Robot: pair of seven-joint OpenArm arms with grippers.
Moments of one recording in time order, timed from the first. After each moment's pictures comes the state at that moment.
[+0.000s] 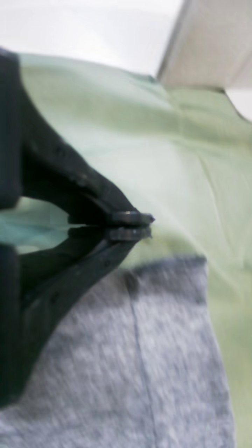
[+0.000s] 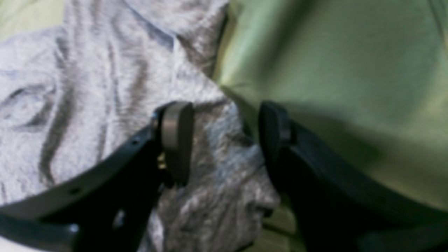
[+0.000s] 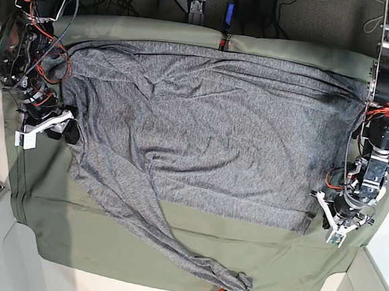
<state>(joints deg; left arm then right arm) -38.3 -27.7 17.6 29.7 -3.4 -15.5 1.1 5.4 12.5 20.2 69.0 25.9 28.6 -35.5</state>
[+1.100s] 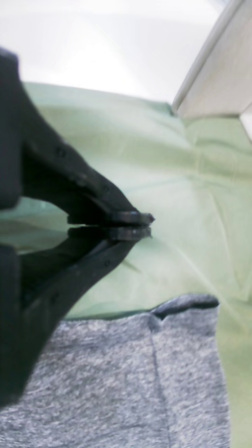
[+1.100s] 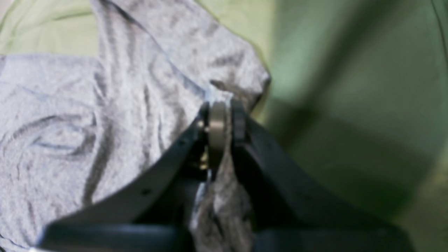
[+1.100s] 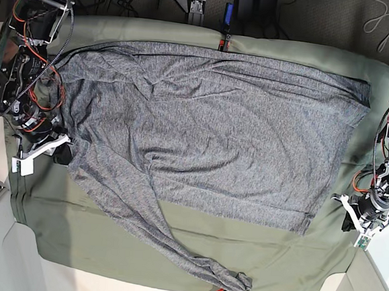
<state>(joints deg) -38.1 -35.0 17.6 32.3 -10.8 -24.1 2.2 12.7 12.8 20.2 71.0 27.3 28.9 -42.4</state>
